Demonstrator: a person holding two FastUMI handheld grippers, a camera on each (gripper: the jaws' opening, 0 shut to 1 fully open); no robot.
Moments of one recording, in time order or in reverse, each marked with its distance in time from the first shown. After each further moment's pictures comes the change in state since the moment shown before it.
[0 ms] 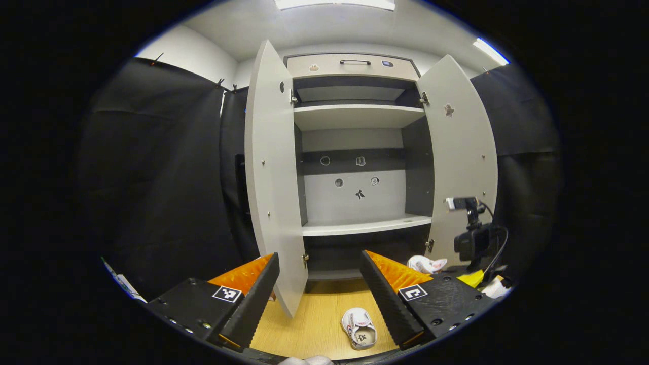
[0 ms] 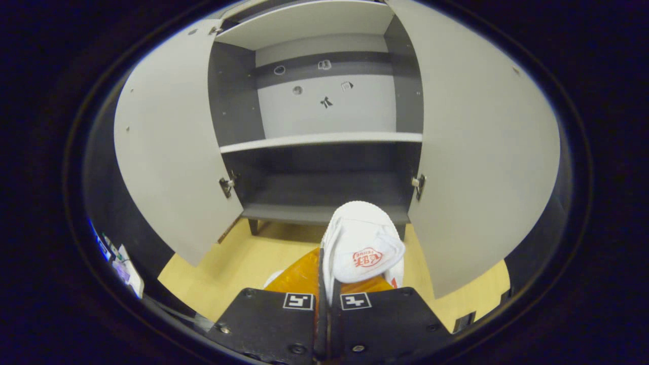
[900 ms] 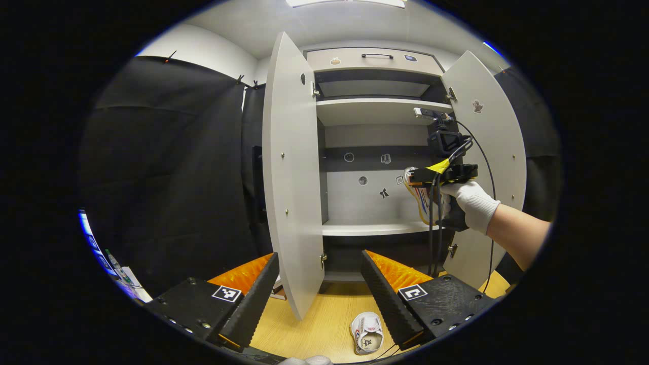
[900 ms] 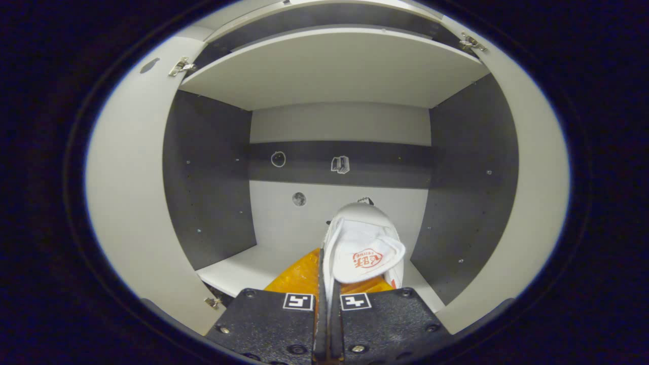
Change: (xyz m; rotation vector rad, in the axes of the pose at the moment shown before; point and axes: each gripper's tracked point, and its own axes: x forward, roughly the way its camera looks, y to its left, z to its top) left arm 0.028 0.023 -0.002 -0.028 0.016 0.156; right arm 0.105 0.016 0.294 -0.106 -0.313 -0.008
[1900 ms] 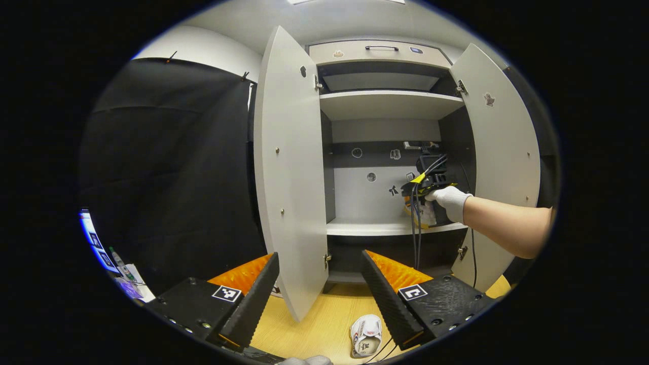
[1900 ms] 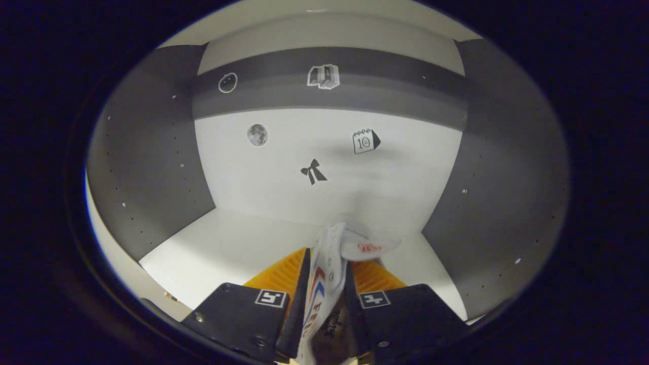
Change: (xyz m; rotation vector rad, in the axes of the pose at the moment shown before) left arm 0.015 -0.009 -0.005 0.003 0.031 0.056; right arm 0.113 -0.030 -0.086 0.041 0.359 -0.063
